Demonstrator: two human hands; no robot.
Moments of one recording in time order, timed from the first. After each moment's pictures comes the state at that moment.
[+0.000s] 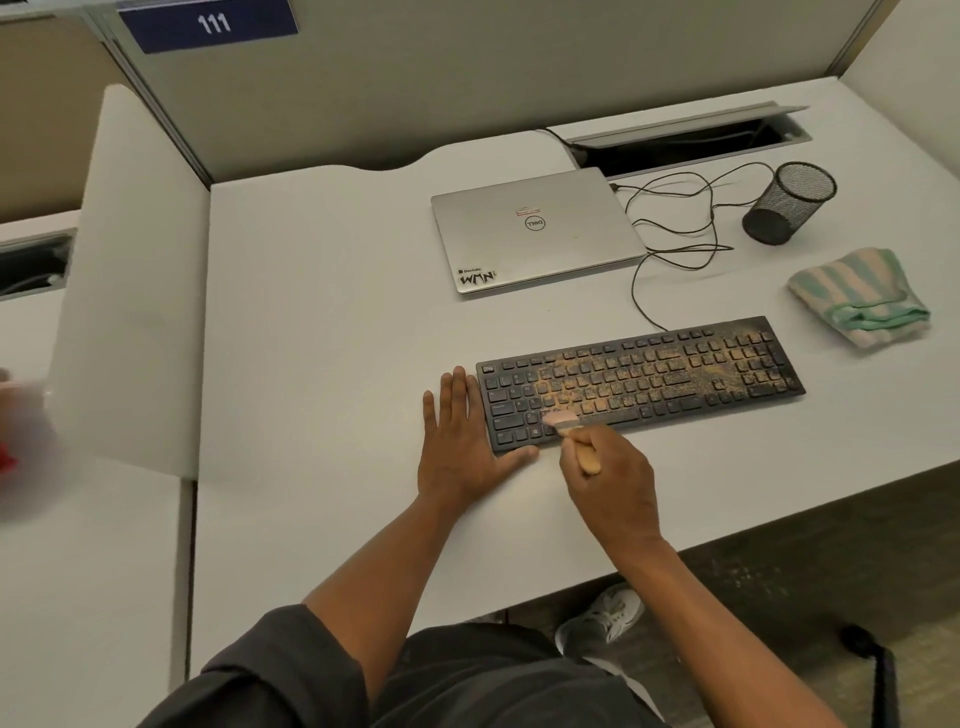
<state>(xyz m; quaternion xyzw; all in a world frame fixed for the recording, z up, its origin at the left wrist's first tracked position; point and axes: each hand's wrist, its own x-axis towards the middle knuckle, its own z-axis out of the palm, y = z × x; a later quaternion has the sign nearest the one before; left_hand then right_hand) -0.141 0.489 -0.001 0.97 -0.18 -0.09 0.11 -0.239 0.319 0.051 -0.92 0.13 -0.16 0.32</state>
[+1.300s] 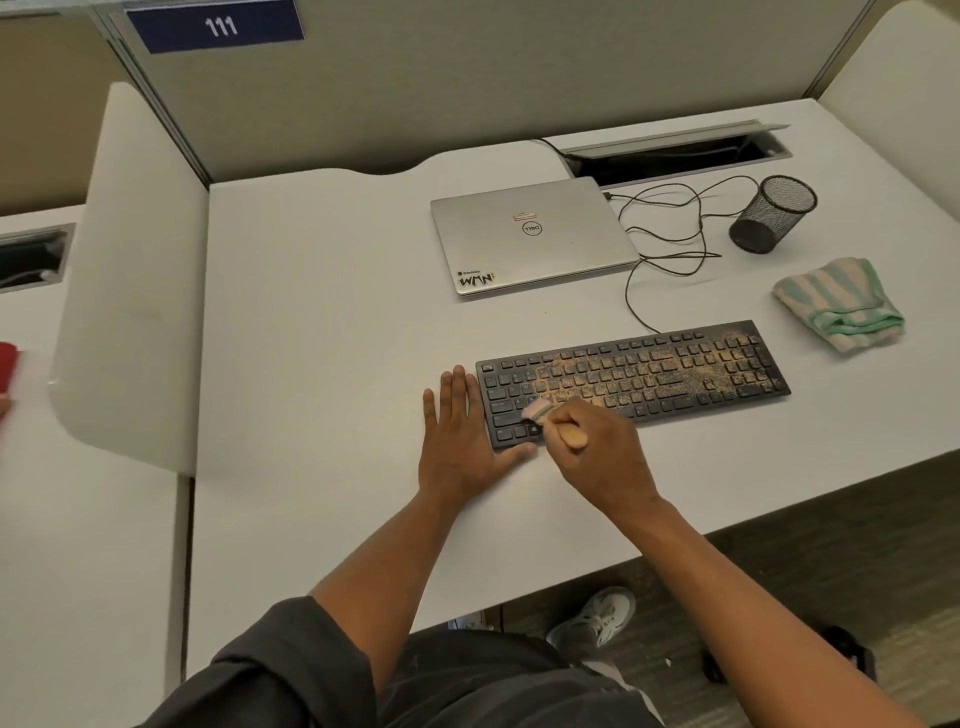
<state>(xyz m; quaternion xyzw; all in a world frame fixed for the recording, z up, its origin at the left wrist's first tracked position) -0.140 0.491 -0.003 0.97 -0.18 -0.10 0.12 -0.217 0.318 0.075 -0.94 0.02 -0.12 0.32</state>
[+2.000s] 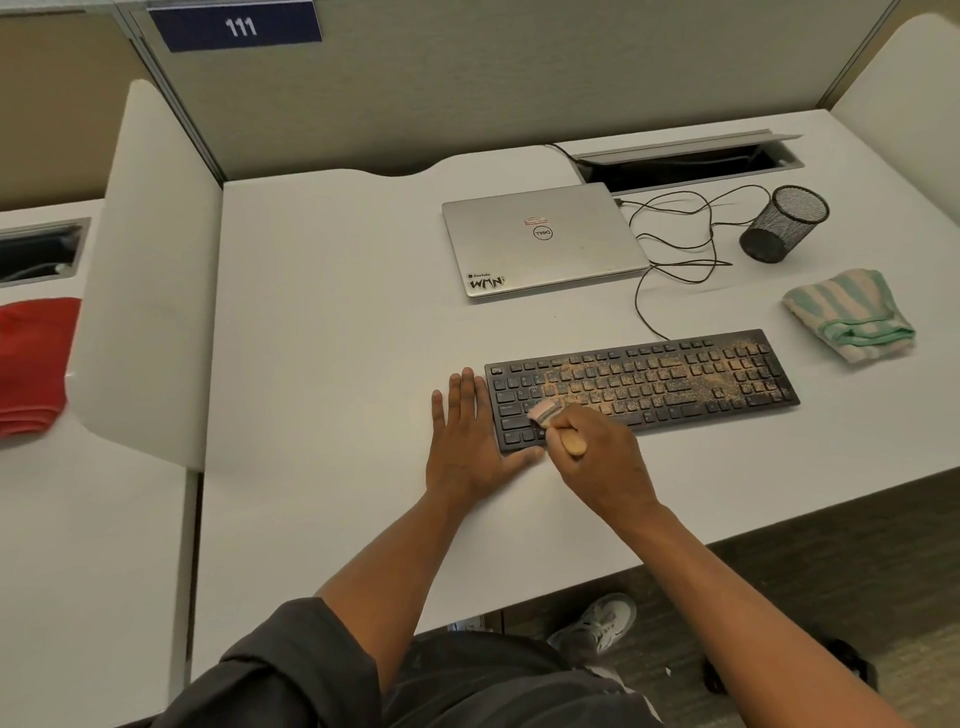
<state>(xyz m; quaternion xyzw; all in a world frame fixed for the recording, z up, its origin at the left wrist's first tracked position) -0.141 0.492 -0.002 0.97 -0.19 -0.10 0.12 -0.214 0.324 0.071 -0.95 0.02 -0.11 0.30</state>
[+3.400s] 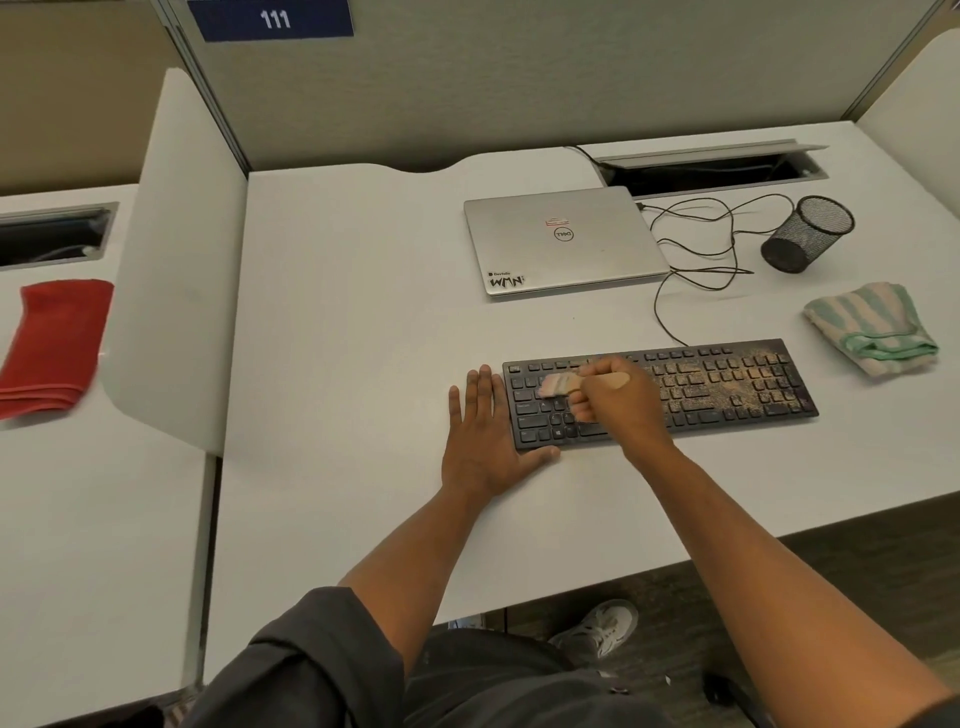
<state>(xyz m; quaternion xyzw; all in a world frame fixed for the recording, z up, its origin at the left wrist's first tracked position) -0.140 0.490 -0.005 0.97 -0.18 -0.09 0.12 -0.154 0.320 0.093 -0.76 0.31 -0.01 0.57</state>
